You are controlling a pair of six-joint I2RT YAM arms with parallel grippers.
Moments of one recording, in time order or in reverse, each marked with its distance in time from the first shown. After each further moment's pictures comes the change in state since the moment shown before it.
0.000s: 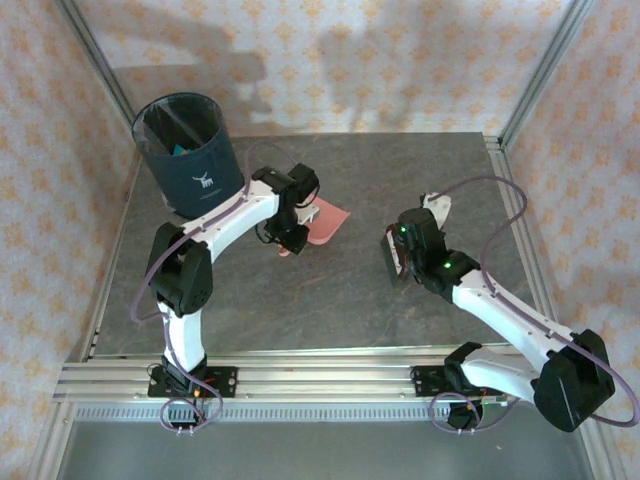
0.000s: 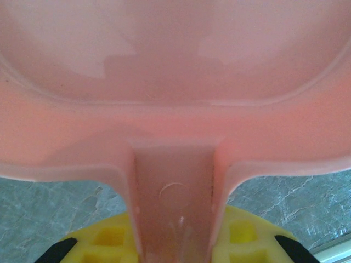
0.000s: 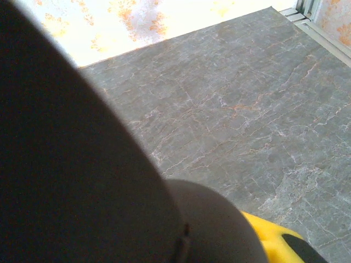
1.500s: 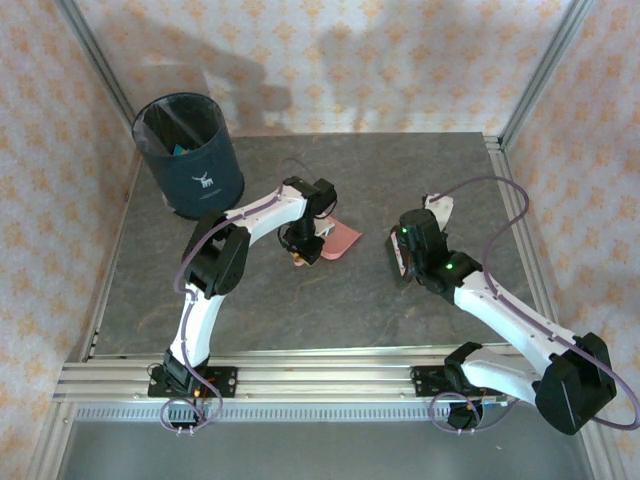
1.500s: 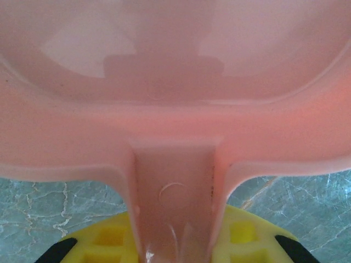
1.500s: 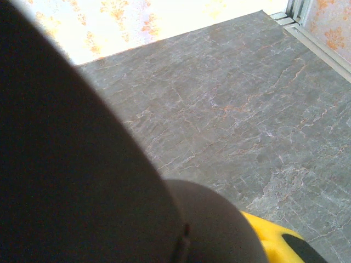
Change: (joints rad) left arm -0.034 0.256 0.092 0.038 0.041 0.031; right arm 0.000 -0.014 0.000 -0.027 0.023 -0.011
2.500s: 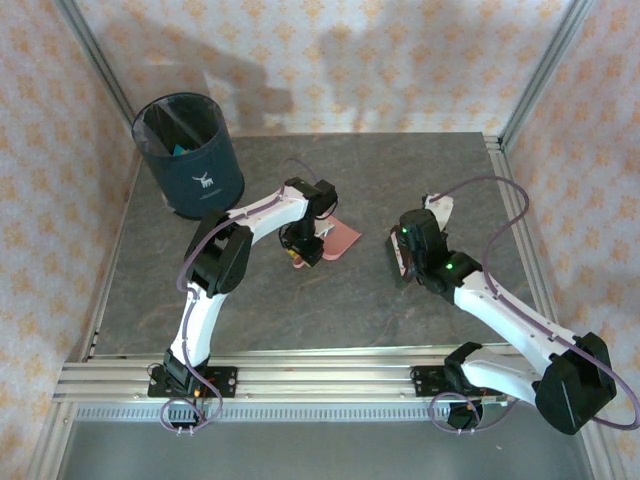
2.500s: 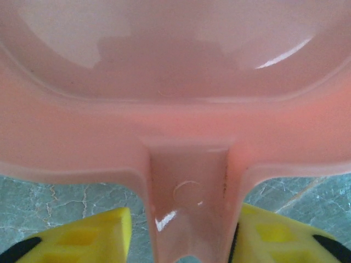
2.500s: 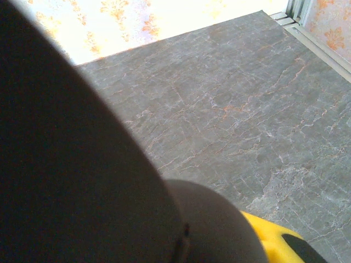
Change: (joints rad) left arm 0.000 0.013 0.002 0.008 -0.057 0.018; right arm 0.000 0.000 0.000 0.000 0.000 -0.003
